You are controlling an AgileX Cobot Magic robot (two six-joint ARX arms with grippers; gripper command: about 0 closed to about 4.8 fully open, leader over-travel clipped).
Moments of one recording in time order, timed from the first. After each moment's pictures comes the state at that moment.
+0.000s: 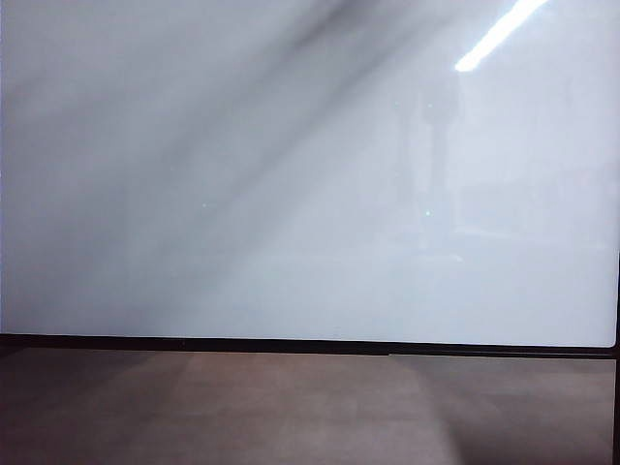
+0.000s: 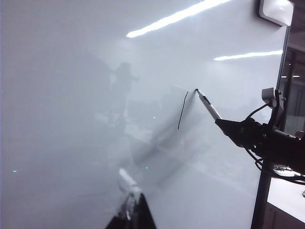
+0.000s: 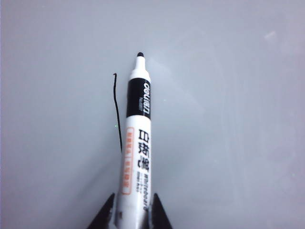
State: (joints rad) left arm -0.64 0.39 0.72 0.10 -0.16 0.00; right arm 0.37 1.50 1.41 0.38 0.03 0.18
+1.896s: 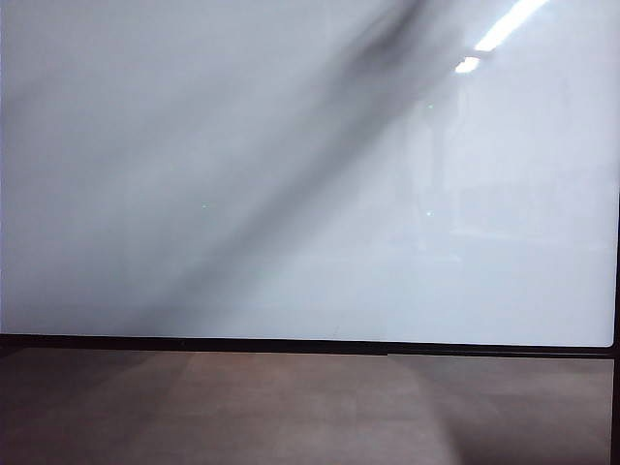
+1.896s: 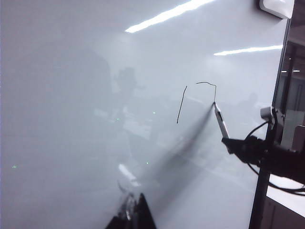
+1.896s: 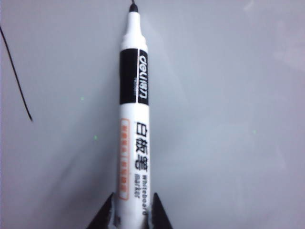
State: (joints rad) left arm -0.64 0.41 0.72 0.10 -0.16 0.00; right arm 0.25 1.49 1.28 0.37 -0.01 0.23
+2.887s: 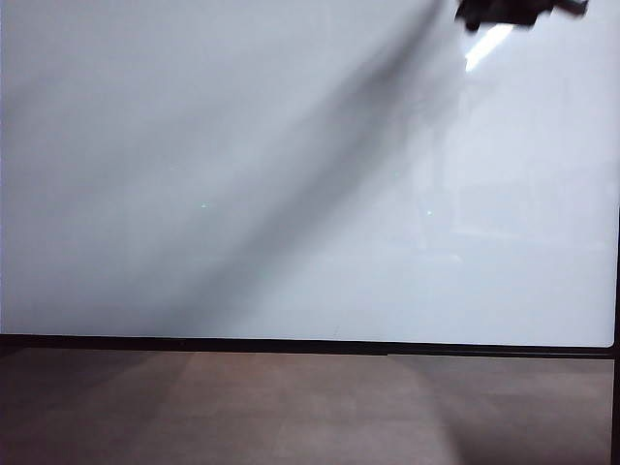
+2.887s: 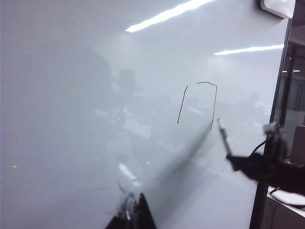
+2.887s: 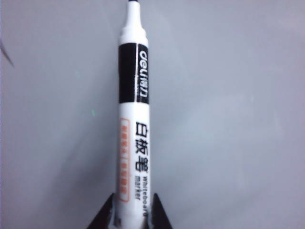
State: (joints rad) left arm -0.64 0.41 0.72 0.10 -0.16 0.00; right arm 0.25 1.43 1.16 0.37 -0.03 0.26
